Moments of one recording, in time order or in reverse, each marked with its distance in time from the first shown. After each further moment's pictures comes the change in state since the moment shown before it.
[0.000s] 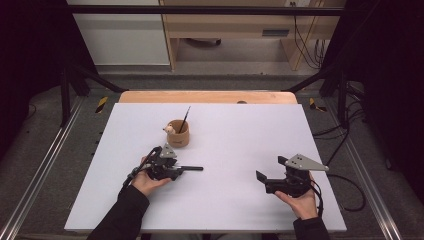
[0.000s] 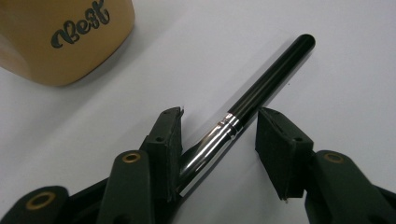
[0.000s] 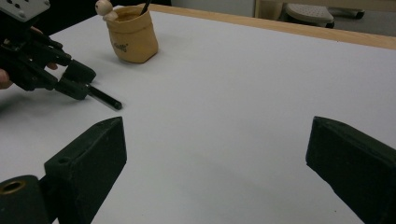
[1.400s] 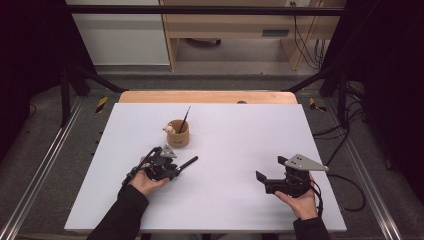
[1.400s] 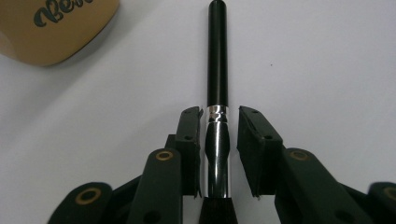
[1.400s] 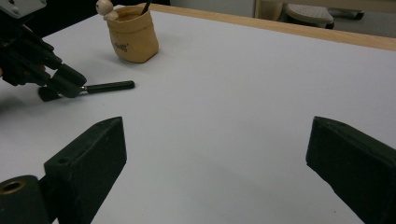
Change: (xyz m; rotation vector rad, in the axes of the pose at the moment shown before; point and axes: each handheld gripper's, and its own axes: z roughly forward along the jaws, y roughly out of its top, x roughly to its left) left arm -0.003 0.006 -0.012 0.079 -0.031 0.000; right arm 0.001 0.001 -0.001 0.001 -0.002 -0.007
